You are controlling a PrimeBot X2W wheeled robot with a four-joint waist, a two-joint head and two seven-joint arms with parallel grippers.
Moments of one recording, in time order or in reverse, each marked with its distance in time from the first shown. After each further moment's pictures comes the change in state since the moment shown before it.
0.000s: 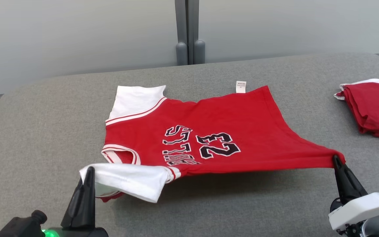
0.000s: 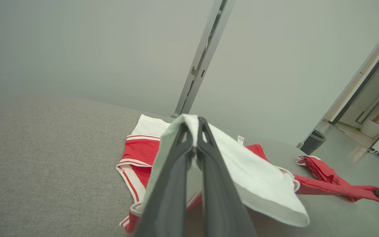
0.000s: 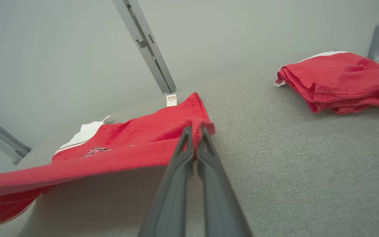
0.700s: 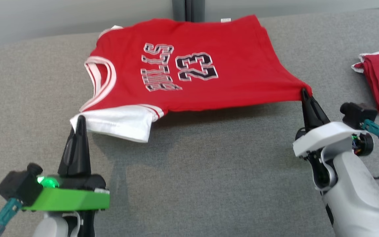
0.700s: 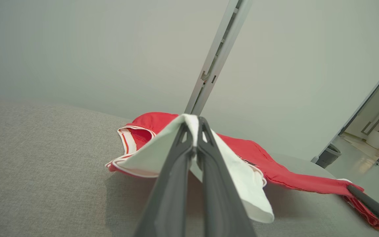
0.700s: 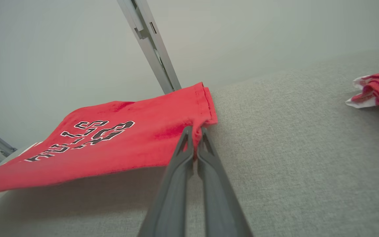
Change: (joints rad) left arm -0.355 -0.065 0.023 0.346 0.001 -0.121 -0.166; right arm -0.610 -0.034 0.190 0.684 -0.009 0.000 -0.315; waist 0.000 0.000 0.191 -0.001
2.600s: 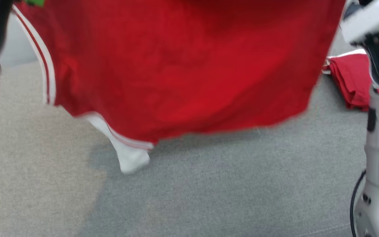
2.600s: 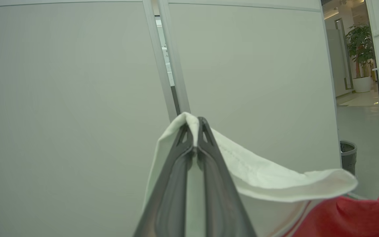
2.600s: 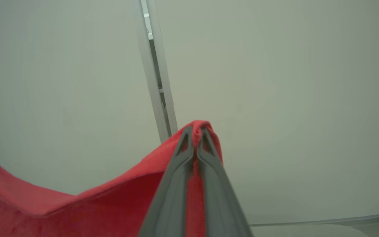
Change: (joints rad) left arm -0.984 0.190 -0.112 0.128 0.131 -0.011 0.501; right arm -0.328 0.002 -0.152 -0.585 -0.089 0.000 0.615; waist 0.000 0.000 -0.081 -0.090
